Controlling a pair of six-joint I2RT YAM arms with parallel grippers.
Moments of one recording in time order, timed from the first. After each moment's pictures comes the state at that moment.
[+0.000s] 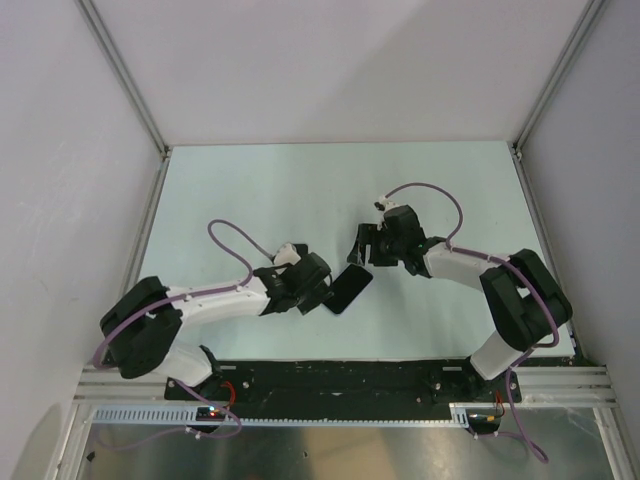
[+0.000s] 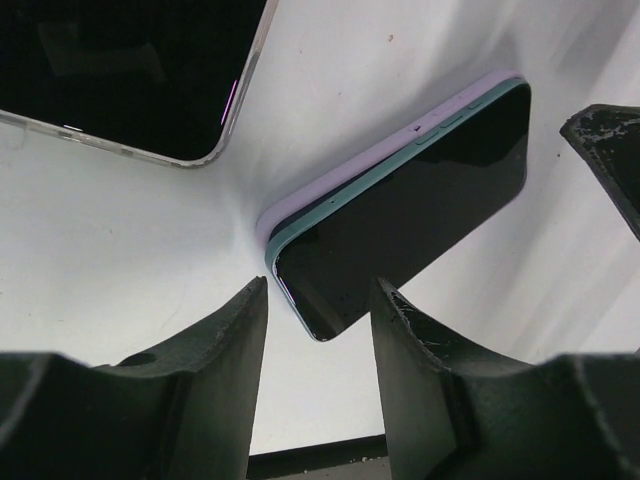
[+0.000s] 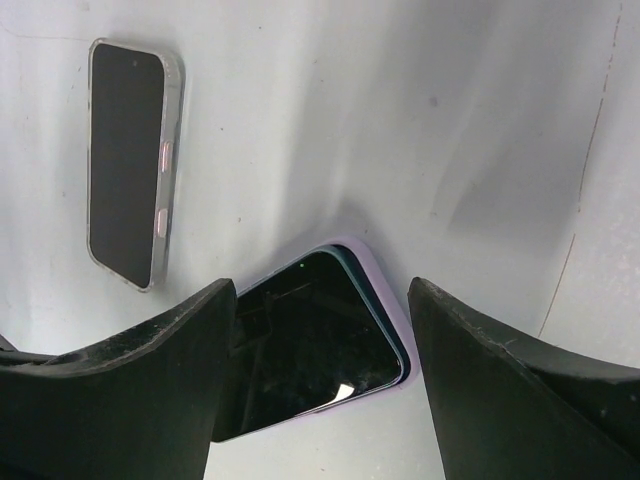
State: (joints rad) left arm -0.95 1.43 0.76 -0.35 -0.27 -1.44; right arm 0.54 1.62 0.84 0.05 -0.21 0.53
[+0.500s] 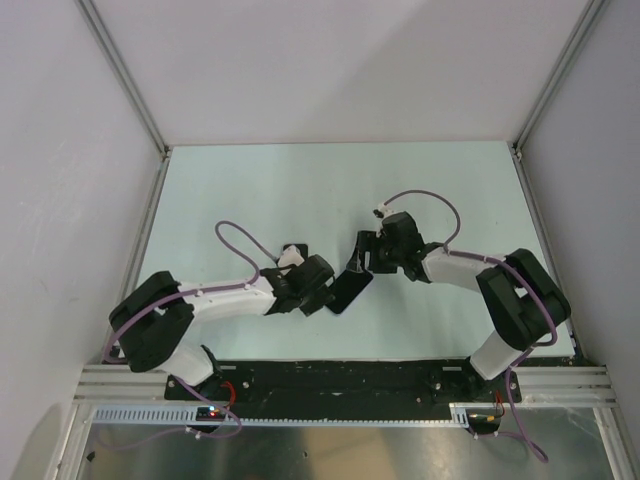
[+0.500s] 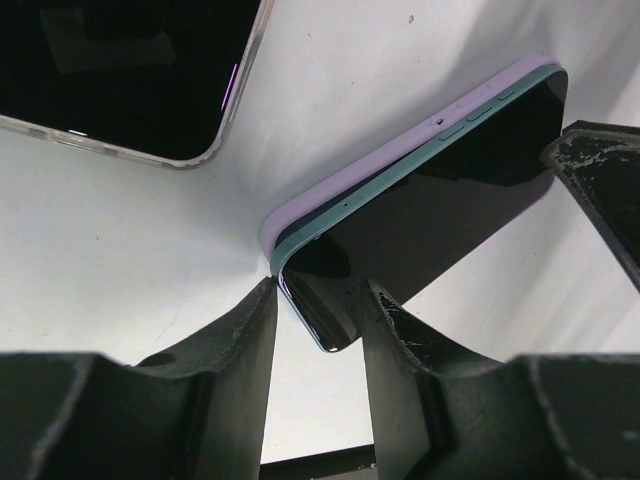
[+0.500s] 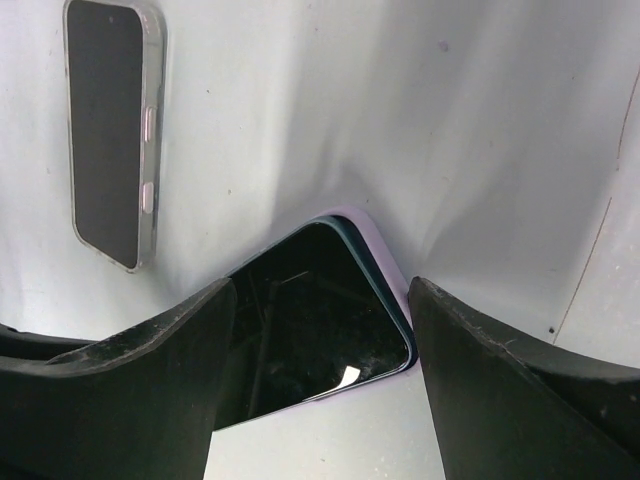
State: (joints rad) left arm -0.95 1.49 0.76 -0.32 -0.25 -1.44; right arm 0.56 1.63 0.80 0.07 -0.23 0.55
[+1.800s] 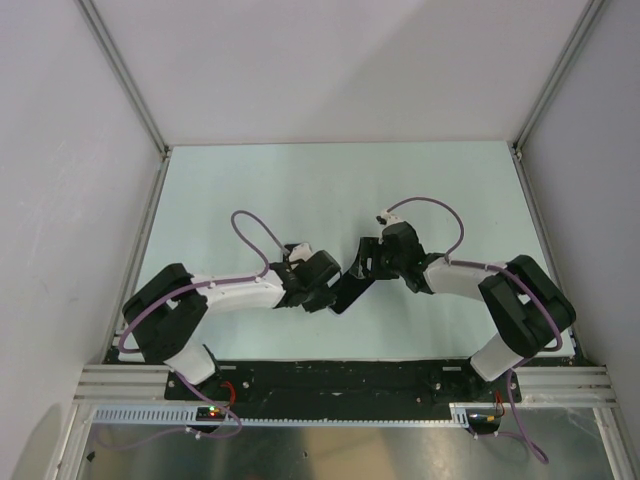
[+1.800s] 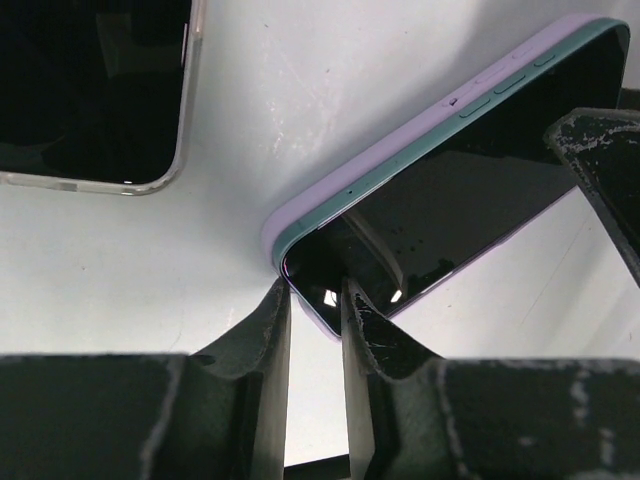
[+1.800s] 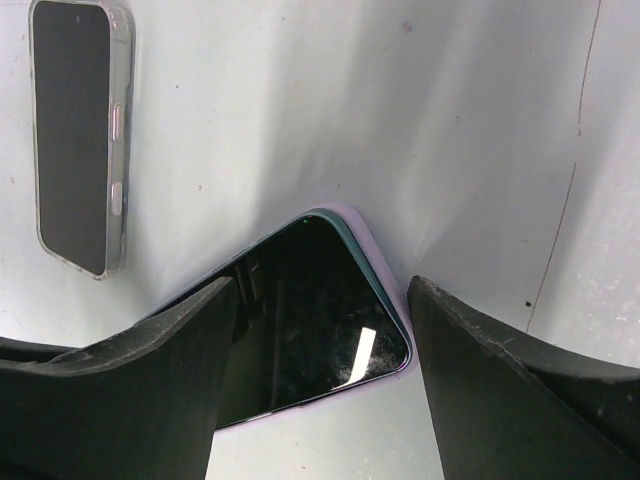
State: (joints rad) left arm -0.95 1.58 0.83 -0.36 -0.19 -1.28; right arm 0.60 1.59 0.70 0.16 -0.12 0.57
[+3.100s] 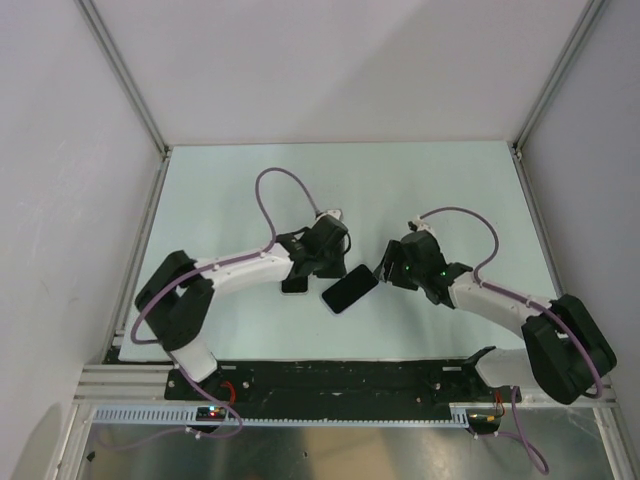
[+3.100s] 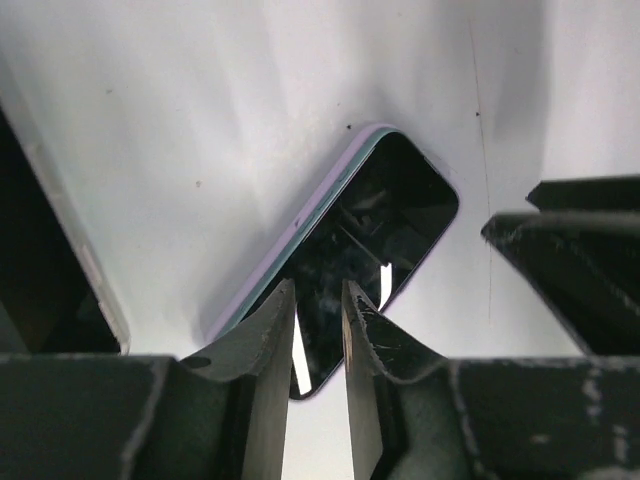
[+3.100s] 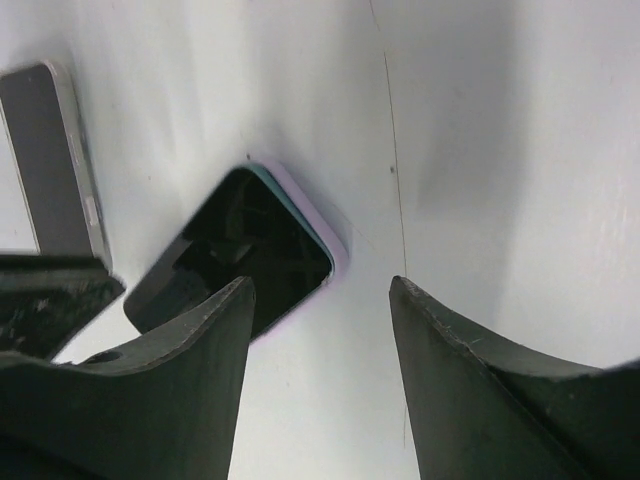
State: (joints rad) left arm -0.85 1.64 1.06 -0.35 -0.11 -0.75; right arm 0.57 1.33 0.63 -0.08 0.04 0.74
